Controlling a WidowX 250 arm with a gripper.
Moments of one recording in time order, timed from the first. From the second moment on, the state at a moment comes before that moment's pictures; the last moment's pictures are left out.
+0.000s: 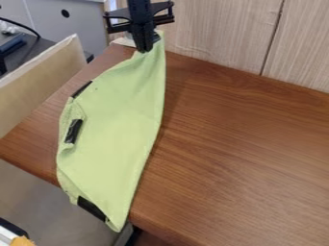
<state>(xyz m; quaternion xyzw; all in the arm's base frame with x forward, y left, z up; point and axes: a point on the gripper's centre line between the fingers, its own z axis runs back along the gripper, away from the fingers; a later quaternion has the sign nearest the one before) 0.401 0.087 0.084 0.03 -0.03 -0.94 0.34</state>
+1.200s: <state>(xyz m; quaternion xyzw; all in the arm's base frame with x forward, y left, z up) 0.409 0.085 0.034 -0.01 0.00 -0.94 0.35</state>
